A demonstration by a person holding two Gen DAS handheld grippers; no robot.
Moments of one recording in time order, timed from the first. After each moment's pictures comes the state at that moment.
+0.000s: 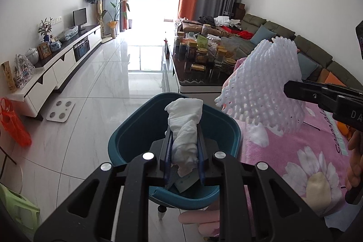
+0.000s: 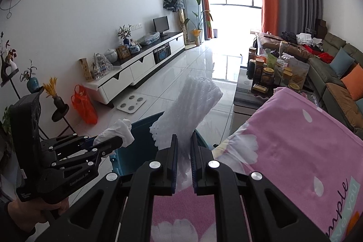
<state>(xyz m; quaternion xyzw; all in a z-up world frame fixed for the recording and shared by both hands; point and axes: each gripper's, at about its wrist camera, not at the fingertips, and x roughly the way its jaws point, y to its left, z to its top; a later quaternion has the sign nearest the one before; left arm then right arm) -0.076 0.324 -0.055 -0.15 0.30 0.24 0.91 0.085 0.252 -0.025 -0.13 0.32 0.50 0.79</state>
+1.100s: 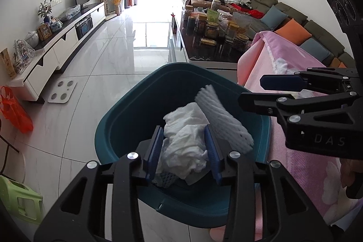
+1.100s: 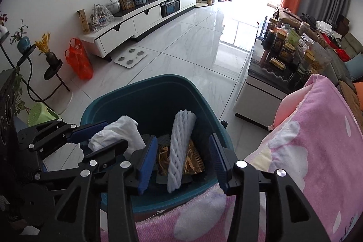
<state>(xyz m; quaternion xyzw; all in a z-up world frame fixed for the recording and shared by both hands) 0.029 0.349 -0.121 -0.17 0.38 0.25 0.88 0.103 0.347 -0.088 -0.25 0.40 0.49 0.73</state>
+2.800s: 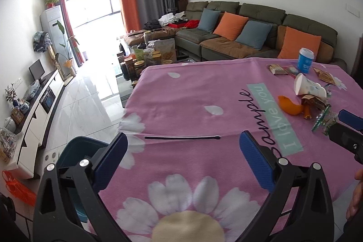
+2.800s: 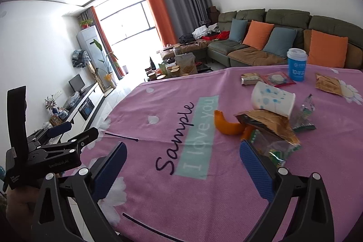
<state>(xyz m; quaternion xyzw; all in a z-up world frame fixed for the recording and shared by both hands) 0.120 0.094 -0.017 0.01 0.32 0.11 0.94 0.096 -0.060 -0.047 0.07 0.31 0.24 0.92</state>
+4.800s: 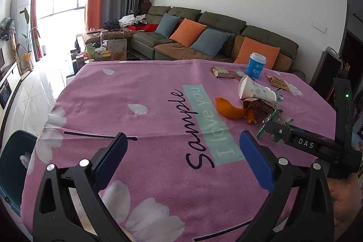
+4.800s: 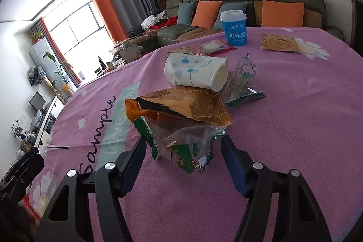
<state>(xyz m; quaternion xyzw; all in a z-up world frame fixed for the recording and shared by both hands) 0.141 0.053 -0.047 -0.06 0.30 -0.03 0.95 0.145 -0.120 -0.100 0.11 0.38 0.10 0.91</state>
